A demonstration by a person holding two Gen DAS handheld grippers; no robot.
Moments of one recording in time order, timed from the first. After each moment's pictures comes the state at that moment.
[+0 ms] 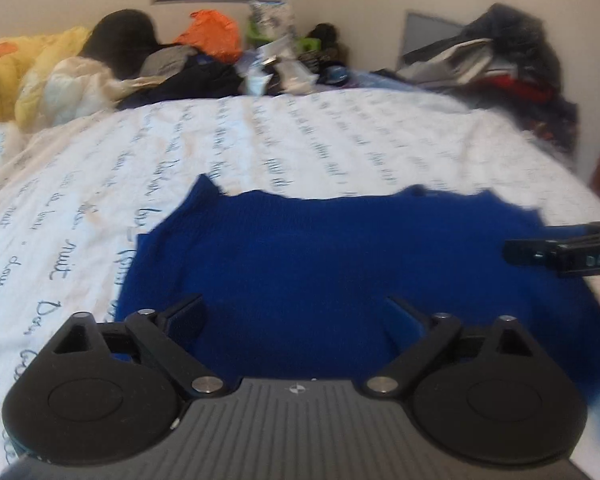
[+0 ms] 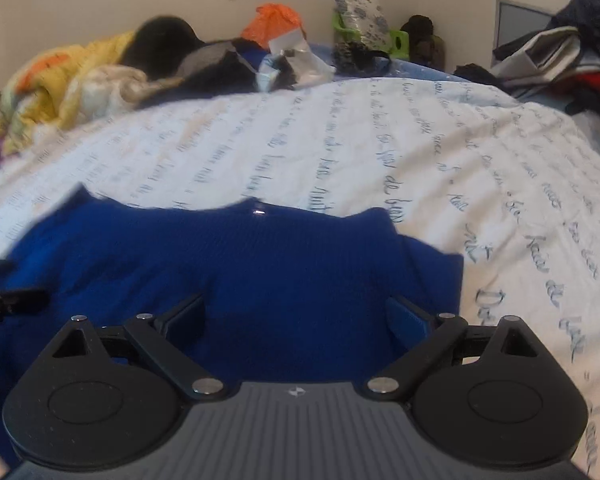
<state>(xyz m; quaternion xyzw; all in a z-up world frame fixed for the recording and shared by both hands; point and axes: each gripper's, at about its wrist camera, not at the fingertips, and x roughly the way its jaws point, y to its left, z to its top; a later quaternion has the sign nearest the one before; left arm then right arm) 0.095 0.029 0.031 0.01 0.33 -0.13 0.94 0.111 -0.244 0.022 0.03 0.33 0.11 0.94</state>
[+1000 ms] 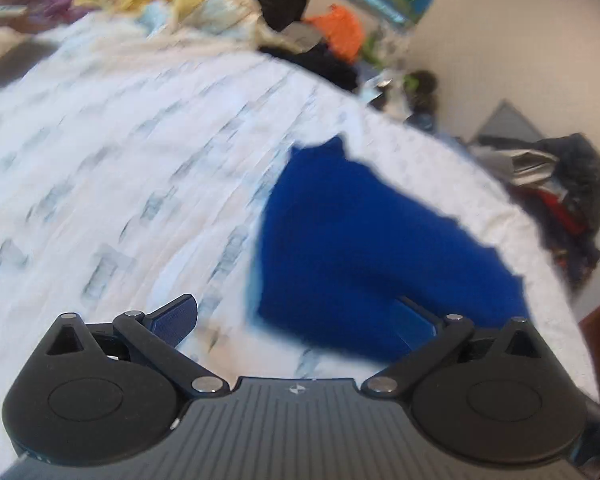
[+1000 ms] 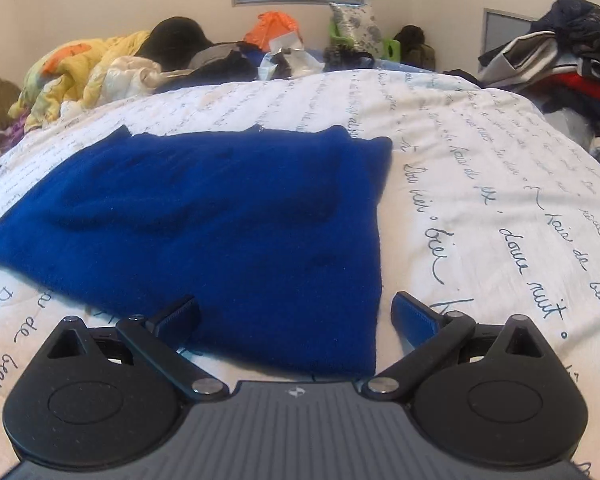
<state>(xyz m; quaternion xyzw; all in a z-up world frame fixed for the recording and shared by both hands) -0.014 0.125 0.040 -0.21 0.34 -0.02 0.92 -0.033 -0.275 -0.010 0.01 0.32 0.08 0.94</state>
